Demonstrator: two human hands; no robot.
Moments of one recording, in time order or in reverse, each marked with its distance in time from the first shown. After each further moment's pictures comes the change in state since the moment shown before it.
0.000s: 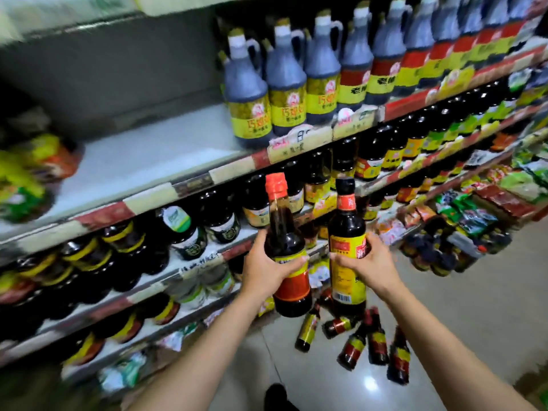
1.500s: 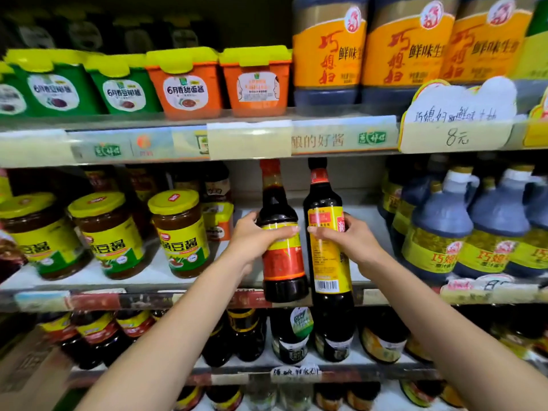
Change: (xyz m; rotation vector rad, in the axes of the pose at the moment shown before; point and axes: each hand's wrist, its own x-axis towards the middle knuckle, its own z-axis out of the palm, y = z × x) left_hand 0.136 0.067 -0.301 -0.266 0.419 -0.027; right_hand 0.144 -0.288 0.251 0.206 -0.541 -0.243
